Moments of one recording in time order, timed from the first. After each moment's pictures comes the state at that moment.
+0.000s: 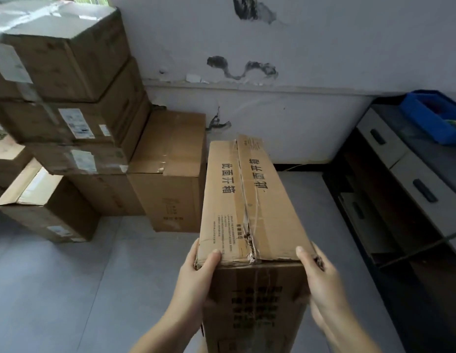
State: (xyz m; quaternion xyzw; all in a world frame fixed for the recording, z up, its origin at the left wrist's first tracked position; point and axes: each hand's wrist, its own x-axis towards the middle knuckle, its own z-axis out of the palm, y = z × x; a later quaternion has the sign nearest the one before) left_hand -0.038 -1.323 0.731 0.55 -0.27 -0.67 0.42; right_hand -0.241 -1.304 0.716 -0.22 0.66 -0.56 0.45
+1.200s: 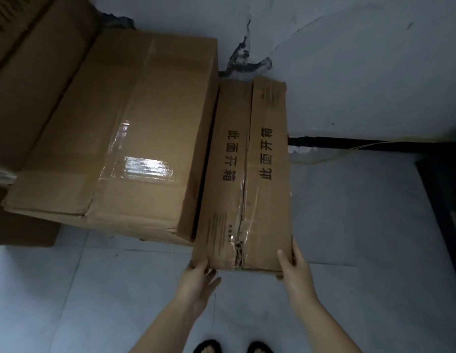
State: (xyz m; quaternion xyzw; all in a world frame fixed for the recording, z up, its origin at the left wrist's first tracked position) left_hand -0.073 -1.745 0.330 0.66 0.04 -0.67 0.35; right_hand -0.274 -1.744 0.298 -0.22 0.72 -0.36 0.55
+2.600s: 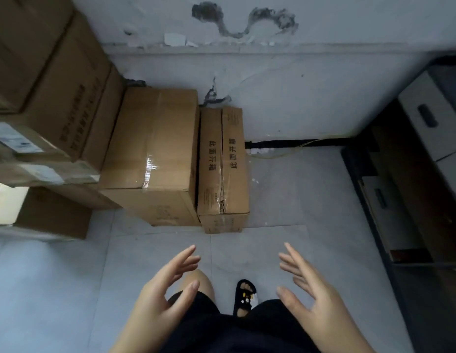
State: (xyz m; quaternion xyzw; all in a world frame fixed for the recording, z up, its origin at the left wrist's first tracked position) left_hand -0.025 -1.521 0.727 0.56 -0.61 -0.49 0.27; right_hand -0.282 -1.485 0.725 -0.53 0.64 -0.29 0.47
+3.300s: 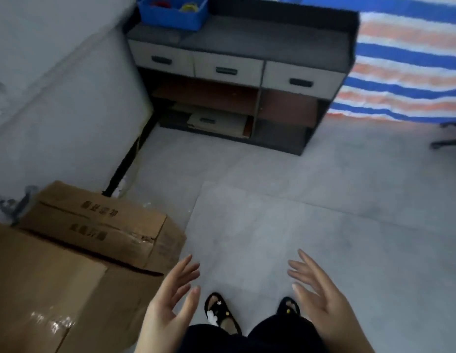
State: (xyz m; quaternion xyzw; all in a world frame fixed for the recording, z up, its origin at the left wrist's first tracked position) left_hand 0.035 -1.560 0.725 0.20 -0.75 -0.63 0.01; right_hand -0.021 -1.321 0.720 0.02 0.77 -0.62 0.14
